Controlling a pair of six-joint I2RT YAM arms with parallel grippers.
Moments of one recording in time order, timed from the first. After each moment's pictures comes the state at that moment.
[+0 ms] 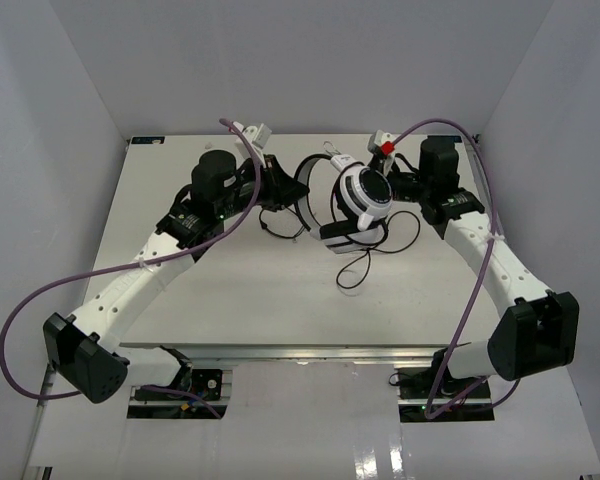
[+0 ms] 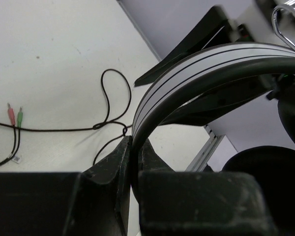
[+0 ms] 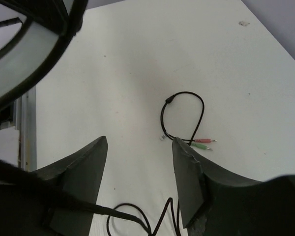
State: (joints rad) left arm -0.60 1.27 1.24 -0.14 0.32 -0.53; right arm 0.30 1.36 1.19 -0.16 -0.98 -0.26
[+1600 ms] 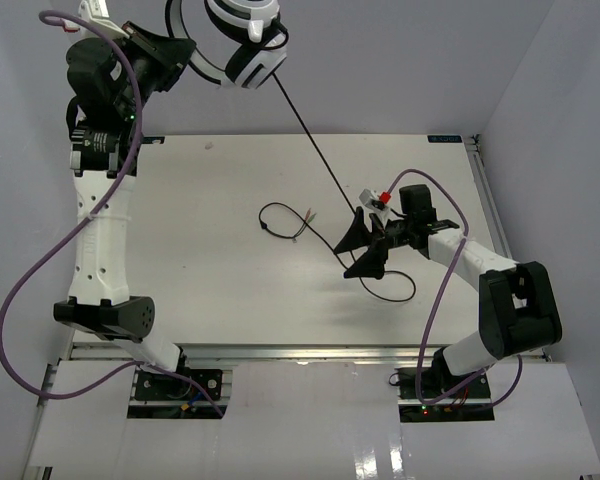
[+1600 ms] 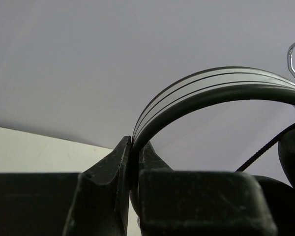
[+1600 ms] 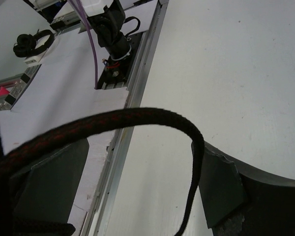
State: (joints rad) left arm -0.09 1.60 2.19 -0.43 0.17 -0.82; right arm 0.29 1.49 0.87 -0.12 -1.53 -0.38
